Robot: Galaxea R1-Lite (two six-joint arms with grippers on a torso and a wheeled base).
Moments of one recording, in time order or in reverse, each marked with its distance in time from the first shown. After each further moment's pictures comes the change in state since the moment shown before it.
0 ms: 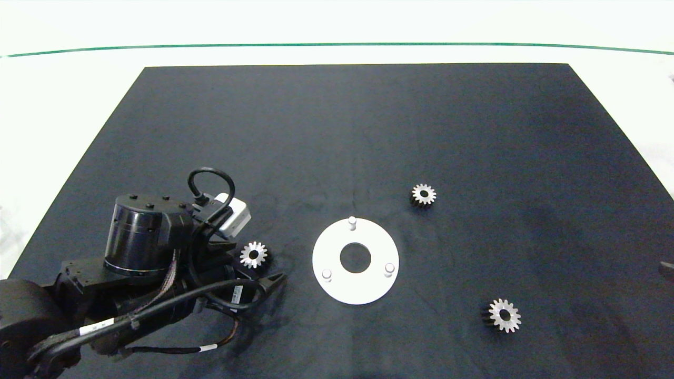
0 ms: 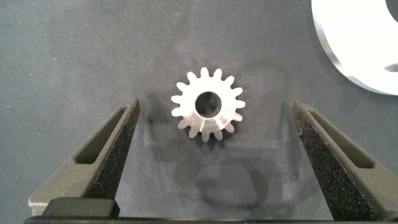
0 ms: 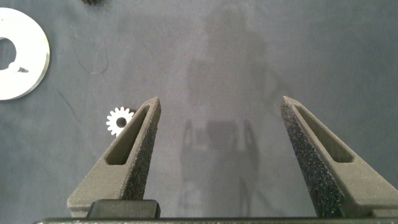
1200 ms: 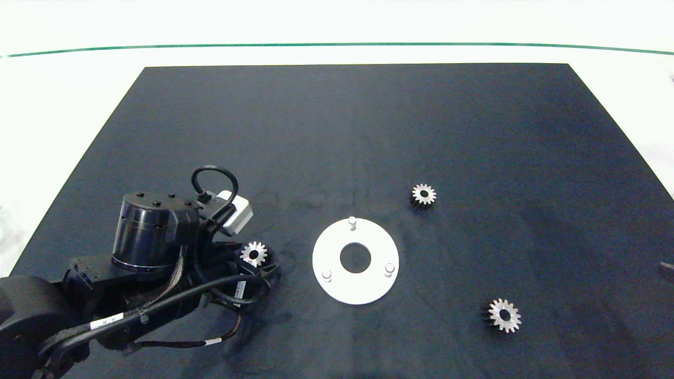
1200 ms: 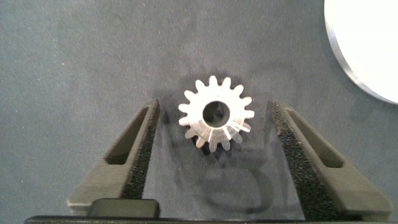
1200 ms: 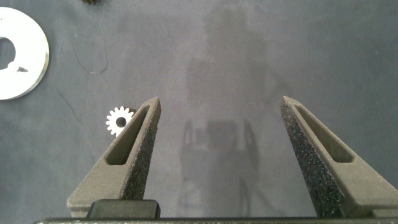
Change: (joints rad) left arm 0.000 0.018 -0.013 -0.013 0.028 0.000; right arm -0.001 0.000 0.001 0.000 0.000 0.000
